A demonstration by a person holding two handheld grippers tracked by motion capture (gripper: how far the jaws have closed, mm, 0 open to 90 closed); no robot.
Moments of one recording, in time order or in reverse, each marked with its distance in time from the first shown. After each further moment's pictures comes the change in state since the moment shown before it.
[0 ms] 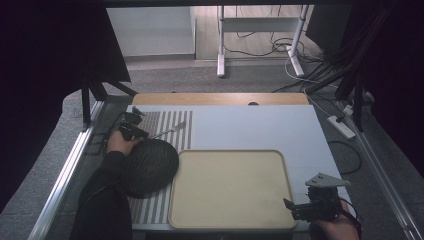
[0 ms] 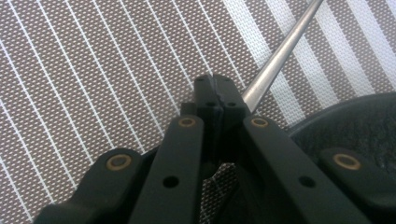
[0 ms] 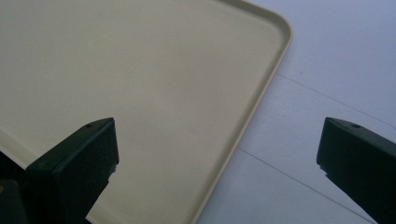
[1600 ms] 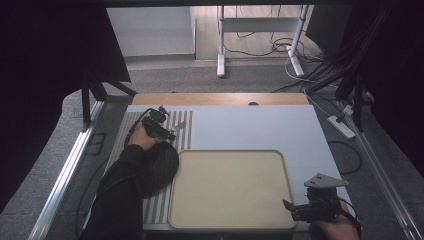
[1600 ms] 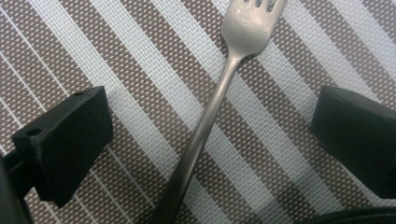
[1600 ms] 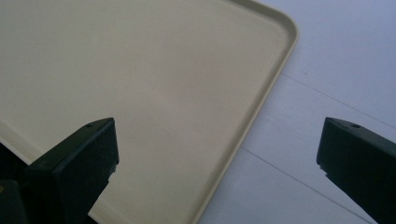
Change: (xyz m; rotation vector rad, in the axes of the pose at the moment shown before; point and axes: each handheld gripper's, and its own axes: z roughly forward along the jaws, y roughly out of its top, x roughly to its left) left arm -0.050 0.048 0.036 0.042 -0.001 0.199; right arm 0.002 0.000 0.001 0.007 0.010 -0.021
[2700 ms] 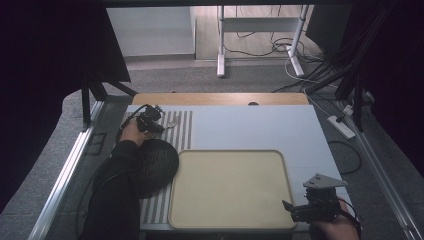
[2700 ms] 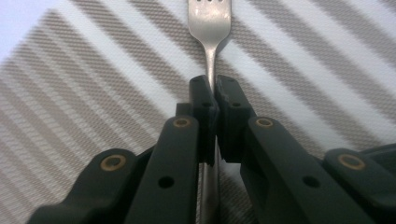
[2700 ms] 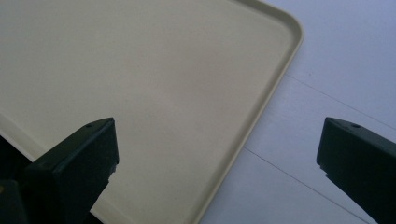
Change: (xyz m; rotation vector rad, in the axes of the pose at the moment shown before) left arm 0.014 -0.004 -0.024 -0.001 0.056 0.187; right arm 0.001 0.000 0.000 0.004 0.009 -0.017
